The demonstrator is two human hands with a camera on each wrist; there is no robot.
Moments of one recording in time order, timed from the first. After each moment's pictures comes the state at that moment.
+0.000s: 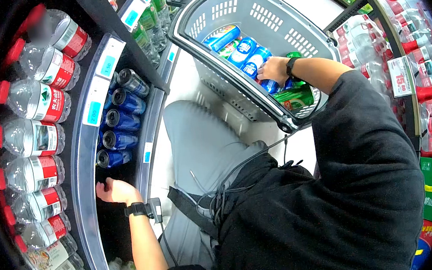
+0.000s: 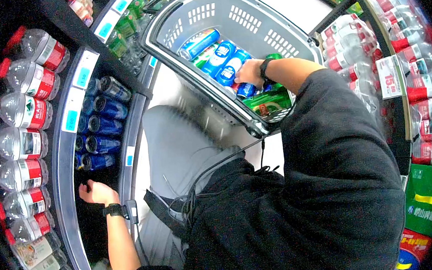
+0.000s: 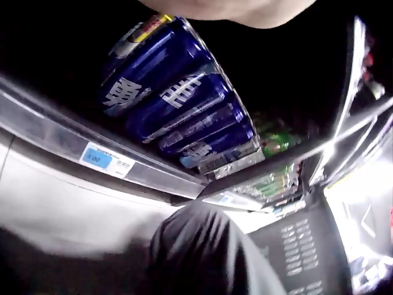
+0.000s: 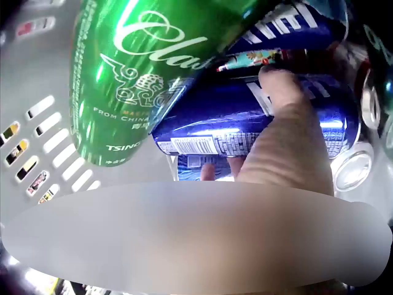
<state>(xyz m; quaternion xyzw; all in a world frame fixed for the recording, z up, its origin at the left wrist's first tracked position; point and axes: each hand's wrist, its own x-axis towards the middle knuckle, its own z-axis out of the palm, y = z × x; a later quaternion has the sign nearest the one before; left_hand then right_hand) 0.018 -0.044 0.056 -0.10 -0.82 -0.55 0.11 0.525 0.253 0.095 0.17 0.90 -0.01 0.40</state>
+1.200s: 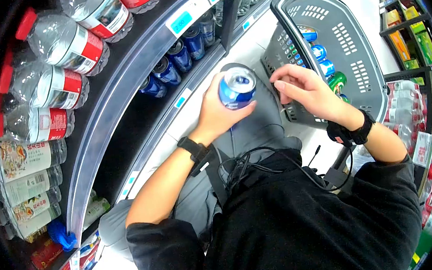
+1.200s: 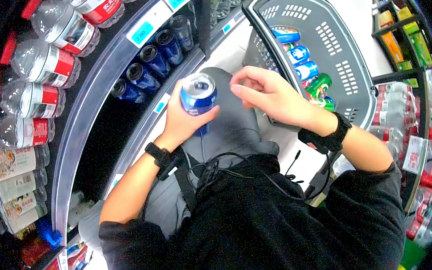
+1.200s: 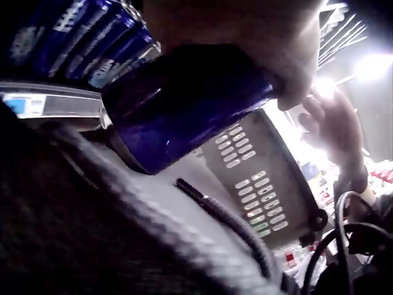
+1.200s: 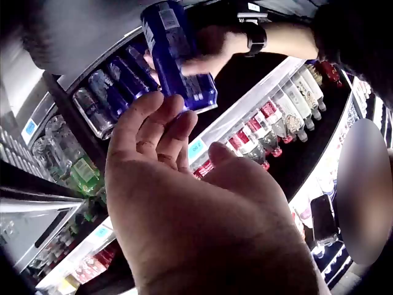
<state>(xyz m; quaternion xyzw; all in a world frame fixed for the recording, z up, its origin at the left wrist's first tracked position) 0.151 -0.004 0.146 -0.49 -0.55 -0.58 -0.36 0.343 0.102 0.237 0.35 0.69 -0.63 -0.08</state>
